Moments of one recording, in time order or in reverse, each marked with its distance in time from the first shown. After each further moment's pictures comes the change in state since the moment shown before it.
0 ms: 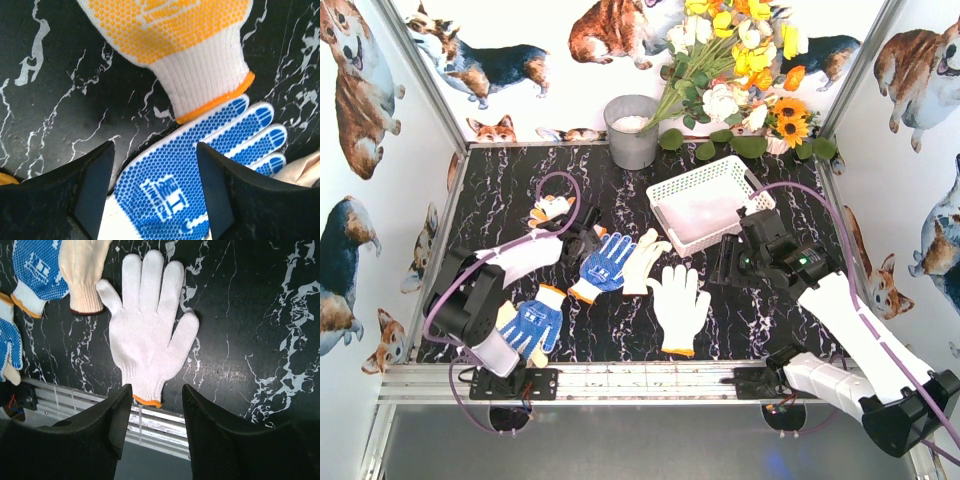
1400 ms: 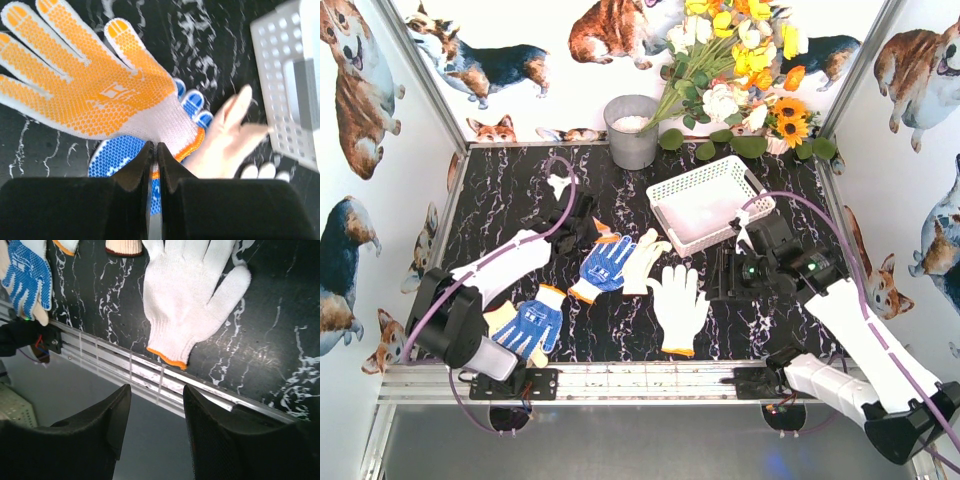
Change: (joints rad) left arm -0.005 -0.129 0.037 0.104 0.145 0.262; right arm 0.000 -0.036 0.033 -0.136 -0.239 -0.072
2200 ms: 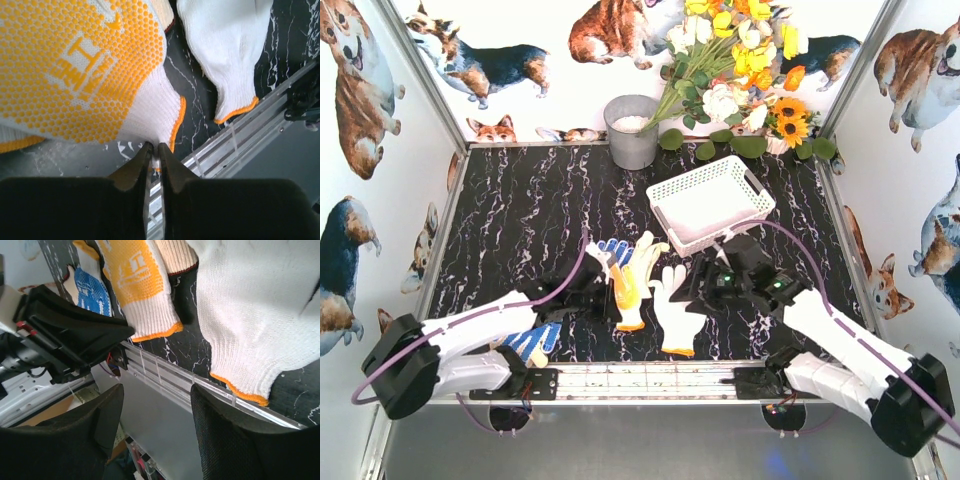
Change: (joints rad) left arm -0.313 -0.346 -0.447 0.043 0.467 0.034; right arm 0.091 0.002 -0.380 0.576 -0.145 0.511
